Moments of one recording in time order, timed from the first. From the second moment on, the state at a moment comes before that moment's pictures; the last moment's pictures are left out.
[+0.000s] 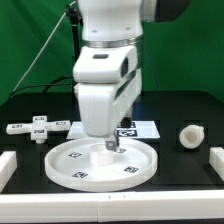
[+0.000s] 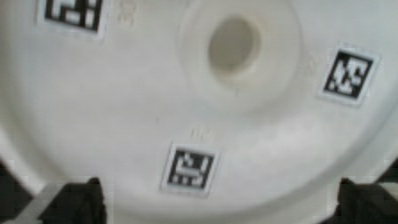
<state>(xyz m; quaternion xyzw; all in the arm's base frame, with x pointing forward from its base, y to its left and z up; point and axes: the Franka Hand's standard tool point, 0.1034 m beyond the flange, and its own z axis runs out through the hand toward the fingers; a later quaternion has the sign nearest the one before) 0.524 -0.040 0.052 -0.83 -0.55 0.02 0.07</state>
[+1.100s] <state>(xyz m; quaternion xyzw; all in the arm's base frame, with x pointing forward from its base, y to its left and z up) 0.502 -0.058 0.017 -0.81 -0.58 0.01 0.06</state>
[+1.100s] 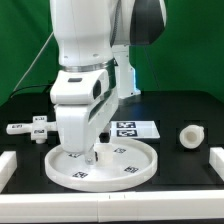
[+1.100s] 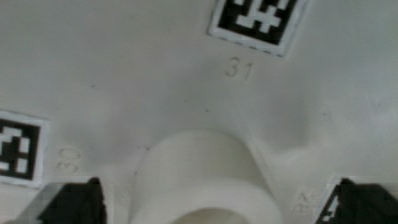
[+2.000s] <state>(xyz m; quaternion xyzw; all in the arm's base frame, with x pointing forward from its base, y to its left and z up) 0.503 -0.054 0.012 -0.81 -0.58 0.00 0.06</state>
